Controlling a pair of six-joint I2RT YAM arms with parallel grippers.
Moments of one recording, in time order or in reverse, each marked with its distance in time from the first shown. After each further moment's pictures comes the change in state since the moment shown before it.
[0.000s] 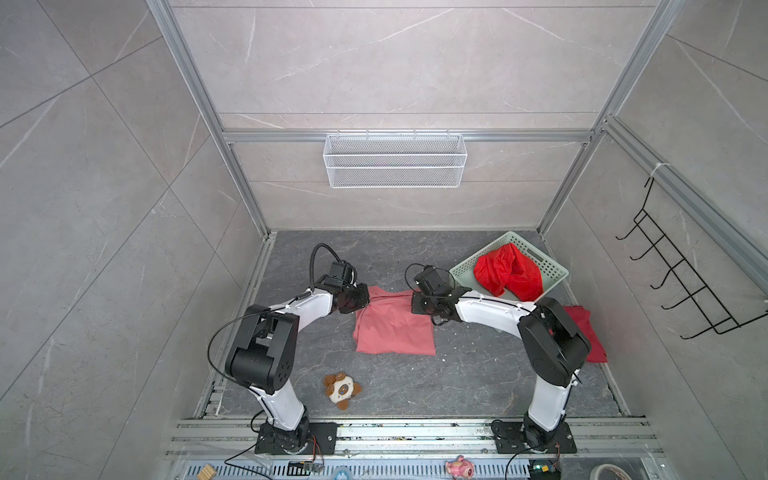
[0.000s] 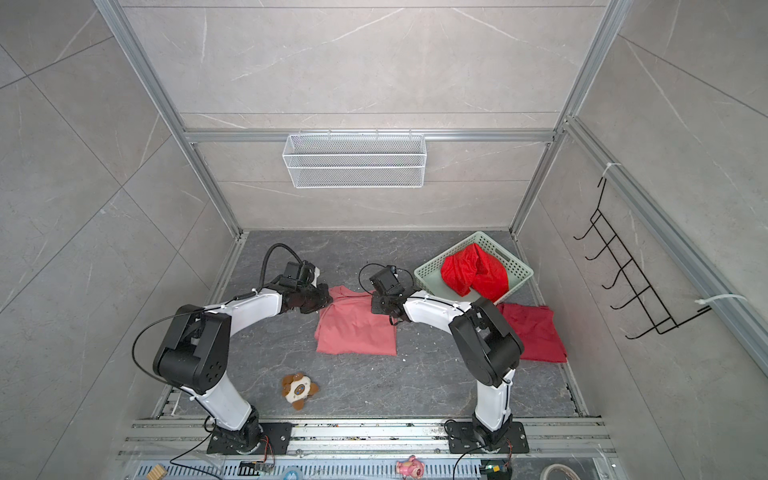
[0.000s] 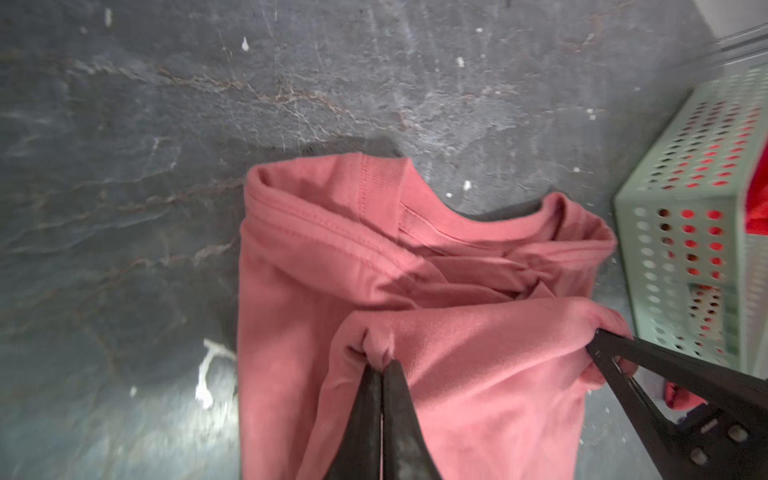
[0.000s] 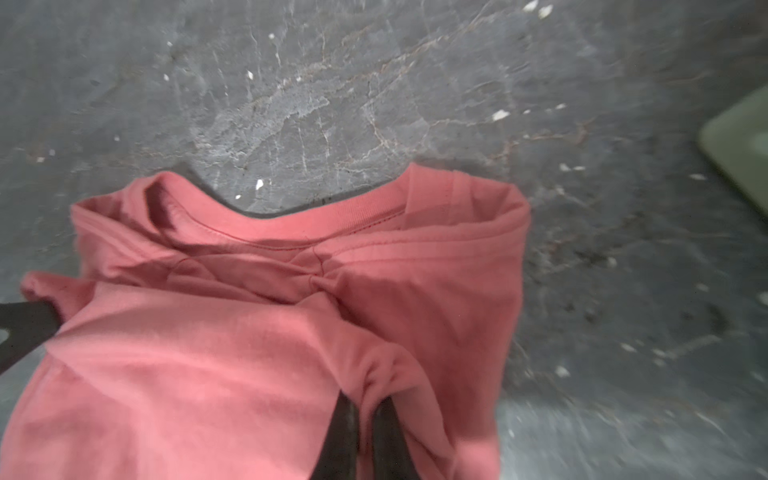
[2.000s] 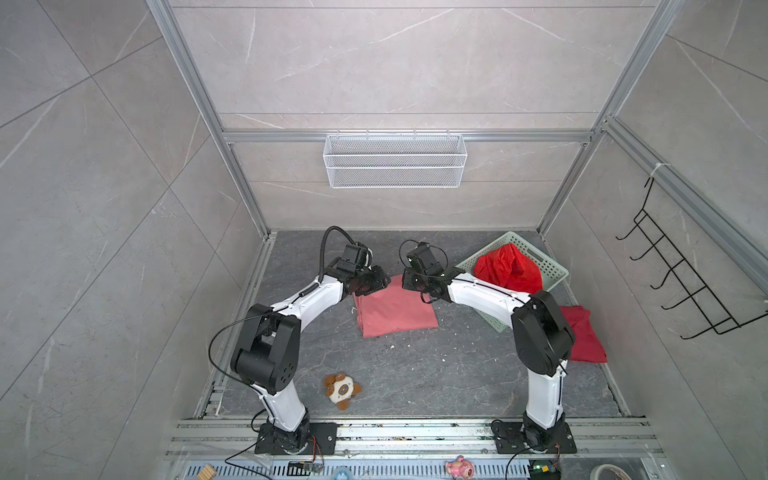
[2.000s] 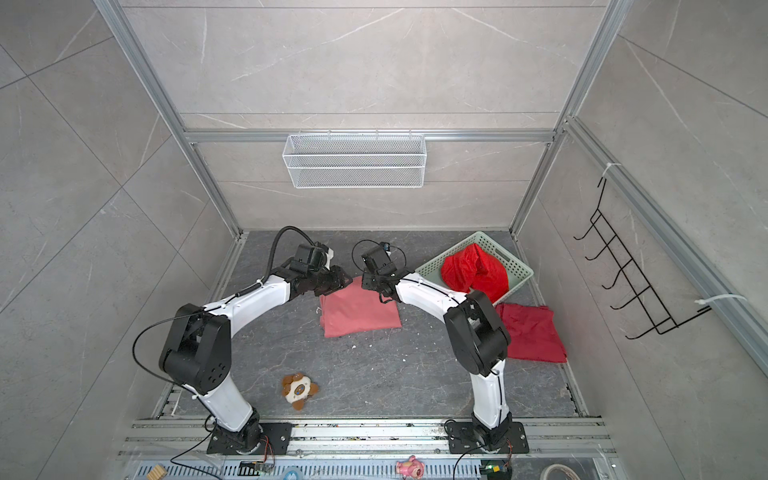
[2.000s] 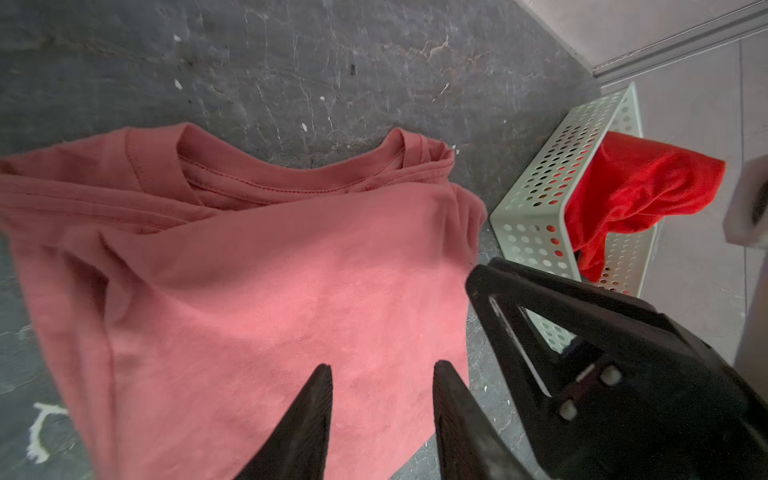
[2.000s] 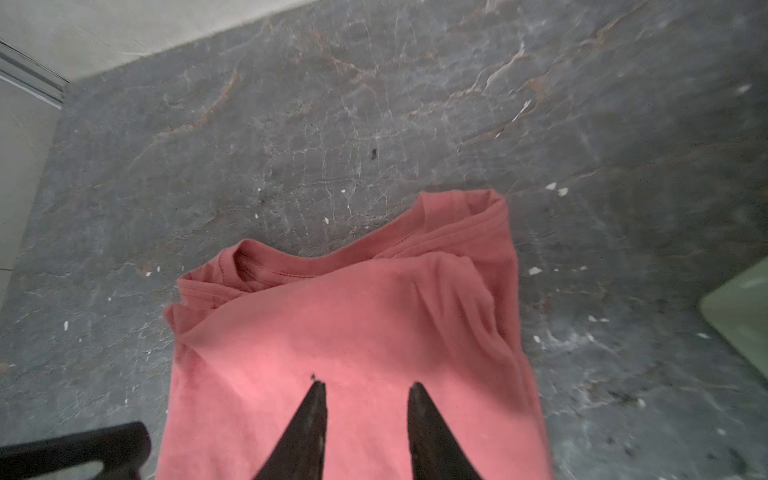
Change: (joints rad) left arm -0.091 0.098 0.244 -0.068 0.034 -0.076; right arm -0.019 0.193 0.327 -0.042 0.021 0.008
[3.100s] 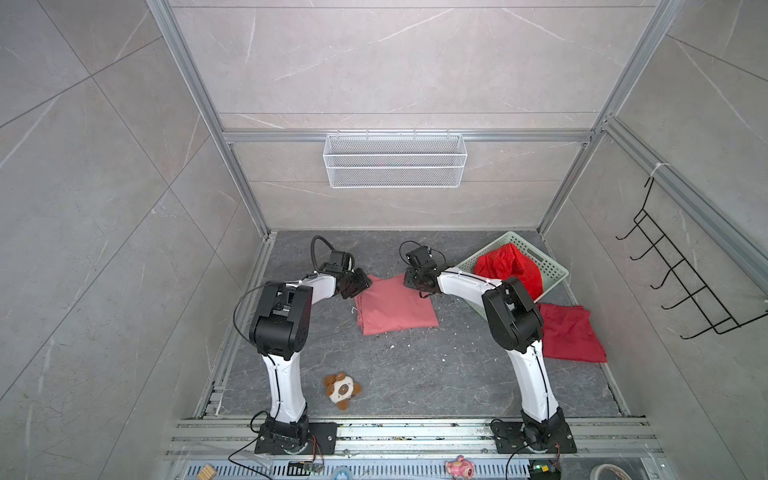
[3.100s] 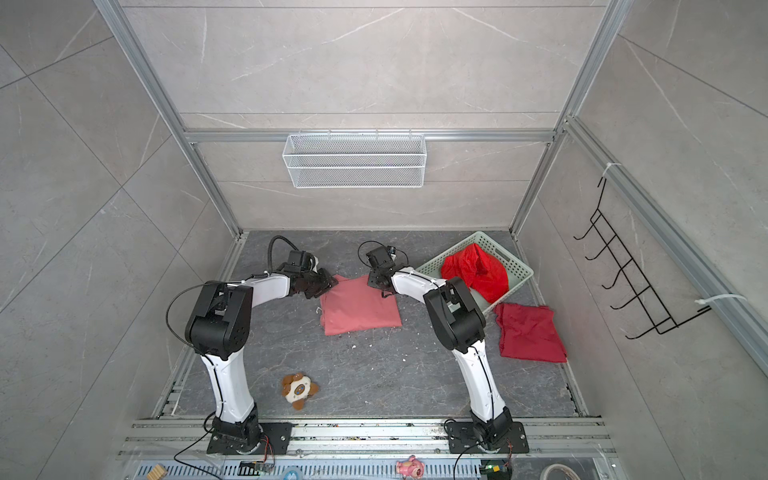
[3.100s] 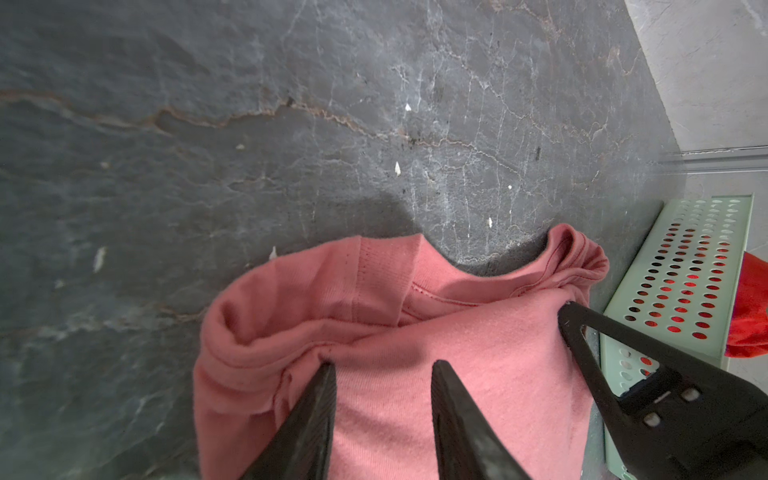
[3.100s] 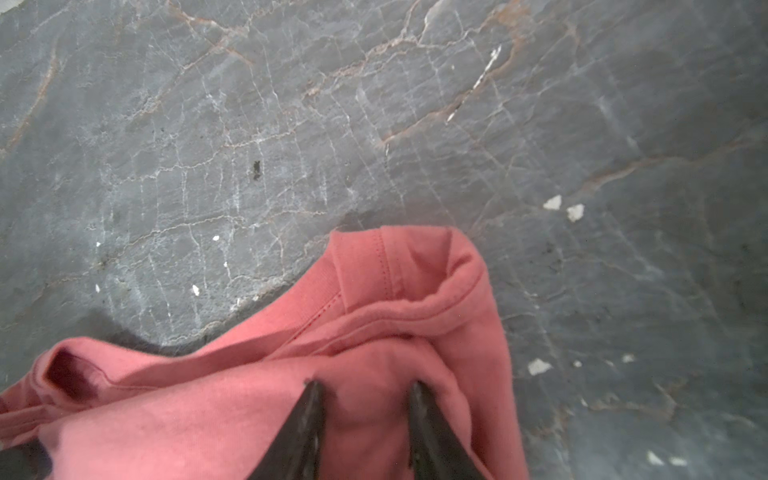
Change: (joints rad) left arm 0.165 0.229 -0.009 0.172 0.013 -0.030; right arm -0.088 0.235 0.152 -0.024 0.005 0.045
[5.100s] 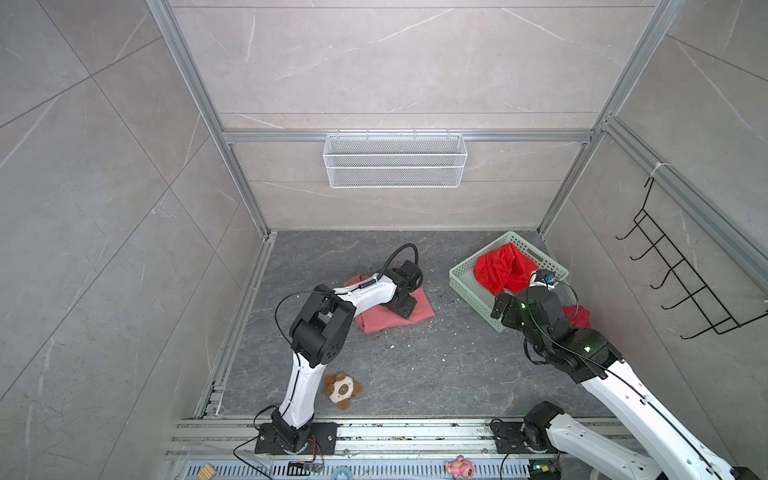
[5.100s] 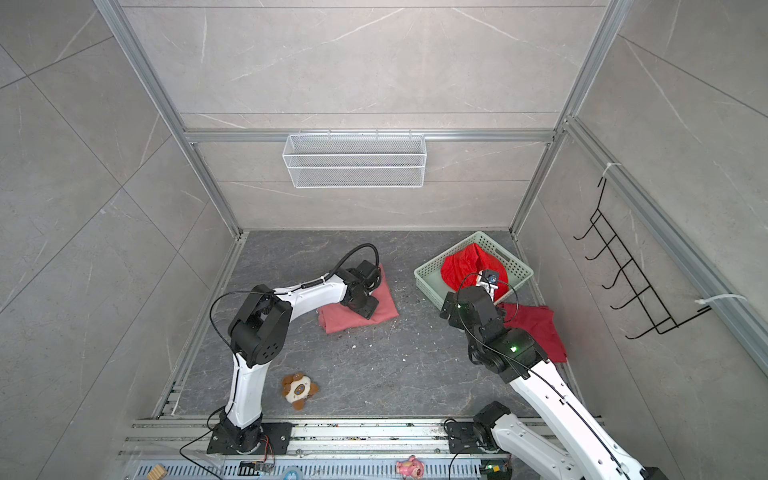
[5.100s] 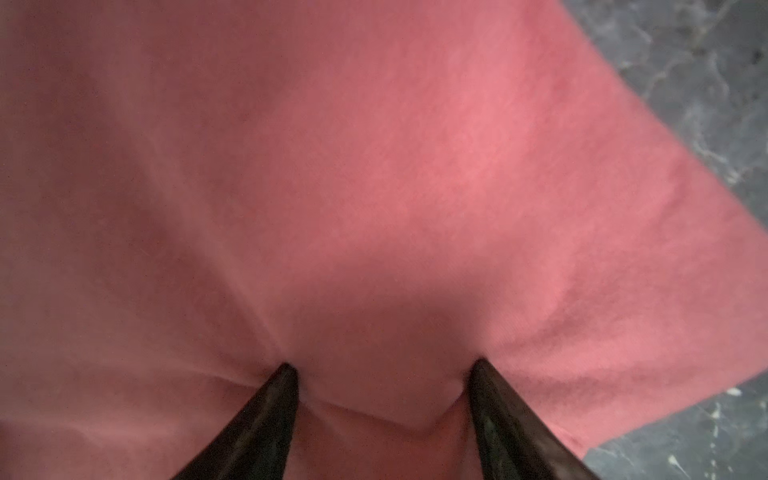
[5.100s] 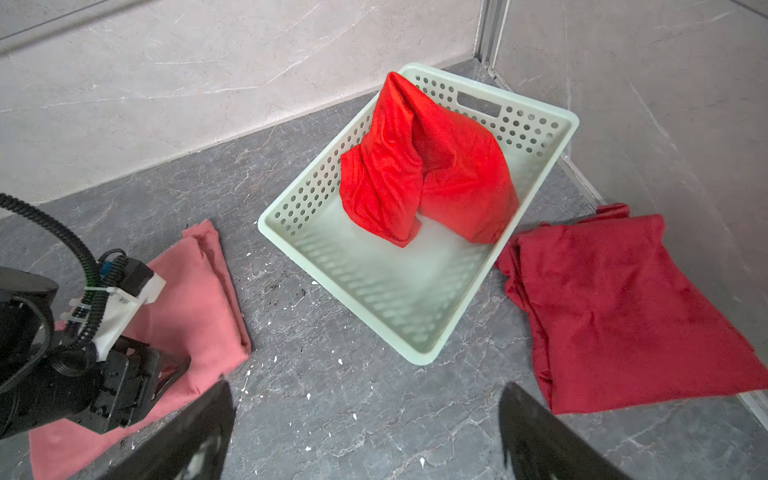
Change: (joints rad) left arm -0.436 0.112 0.331 -0.562 -0.477 0.498; right arm -0.038 -1.403 -0.691 -0.489 0.369 -0.071
